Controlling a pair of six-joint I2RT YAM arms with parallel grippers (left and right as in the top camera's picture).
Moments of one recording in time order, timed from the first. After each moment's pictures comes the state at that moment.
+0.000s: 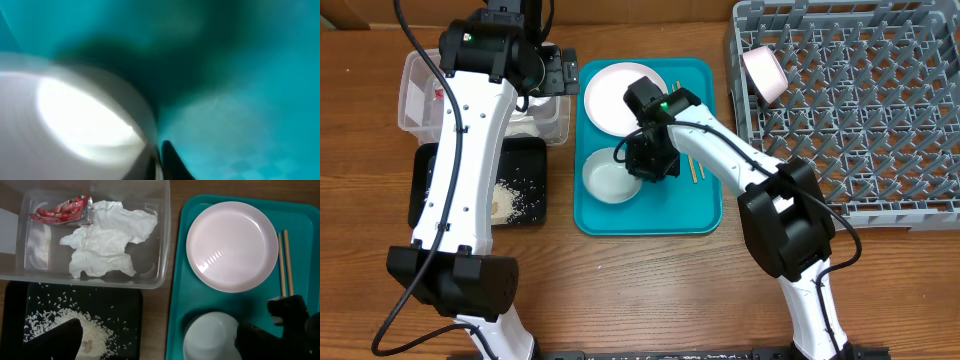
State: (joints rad) left arm -0.16 1.90 2.12 -1.31 -0.12 -0.26; right arm 0.59 2.27 1.85 -1.04 -0.27 0.67
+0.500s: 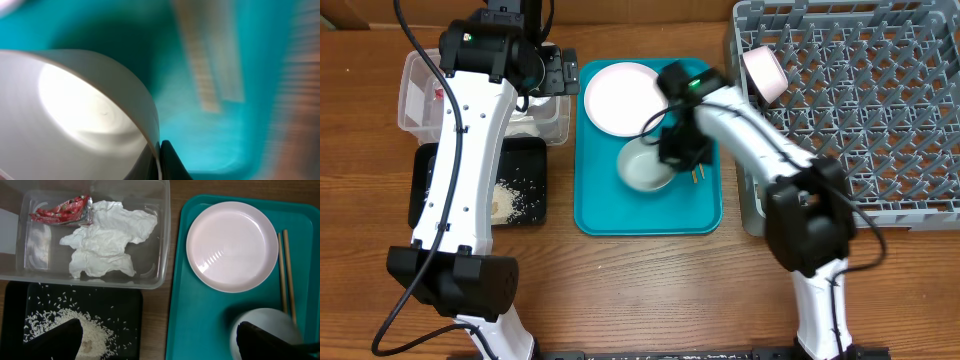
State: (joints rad) left arm -0.16 1.90 2.12 -1.31 -0.12 -0.26; right arm 0.44 2.19 1.91 -1.29 -0.15 0.60
